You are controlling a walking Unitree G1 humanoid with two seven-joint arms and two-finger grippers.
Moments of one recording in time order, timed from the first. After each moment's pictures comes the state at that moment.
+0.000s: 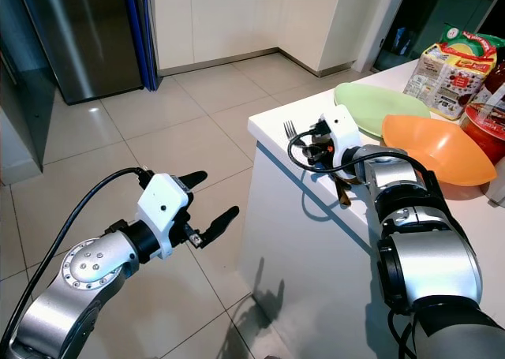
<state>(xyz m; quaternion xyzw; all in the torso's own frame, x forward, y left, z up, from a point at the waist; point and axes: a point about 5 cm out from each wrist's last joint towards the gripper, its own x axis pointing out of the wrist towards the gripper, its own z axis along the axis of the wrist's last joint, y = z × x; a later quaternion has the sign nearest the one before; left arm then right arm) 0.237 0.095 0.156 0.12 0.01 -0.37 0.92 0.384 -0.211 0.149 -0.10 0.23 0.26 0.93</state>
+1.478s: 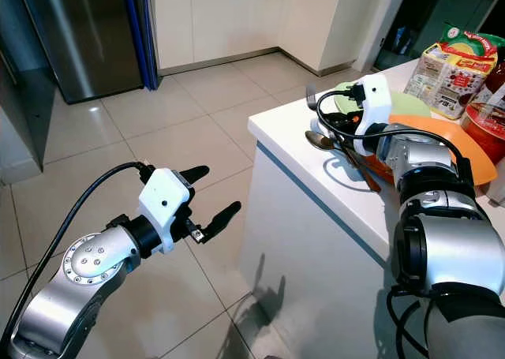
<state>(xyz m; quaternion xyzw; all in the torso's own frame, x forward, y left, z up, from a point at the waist) 0.241 0.093 0.162 0.12 0.00 -0.38 0.92 0.391 -0.237 0.191 0.04 0.16 0.21 0.96</state>
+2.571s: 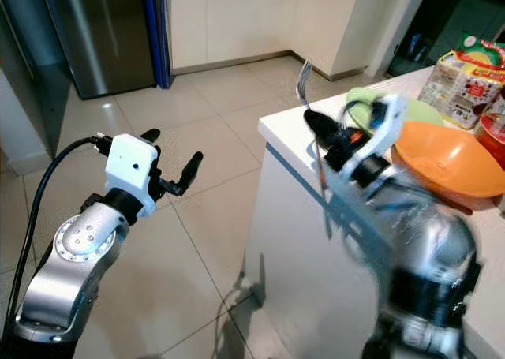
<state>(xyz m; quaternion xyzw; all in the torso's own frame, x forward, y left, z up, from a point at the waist) 0.272 0.122 0.178 0.13 -0.05 -0.18 0.97 0.305 -0.187 0.205 0.23 0.01 0.25 0.94</state>
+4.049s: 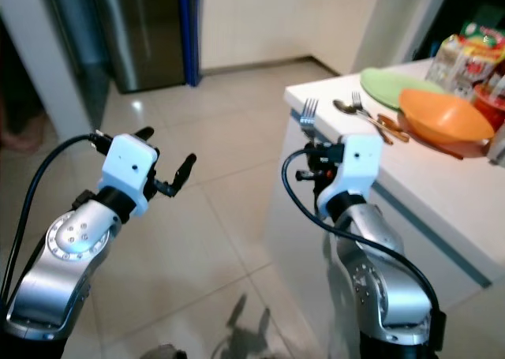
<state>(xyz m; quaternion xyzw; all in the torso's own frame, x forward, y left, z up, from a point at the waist) 0.273 0.130 0.178 0.18 -0.05 -0.19 0.97 0.271 -0.160 0.181 0.07 0.01 0.08 0.99</state>
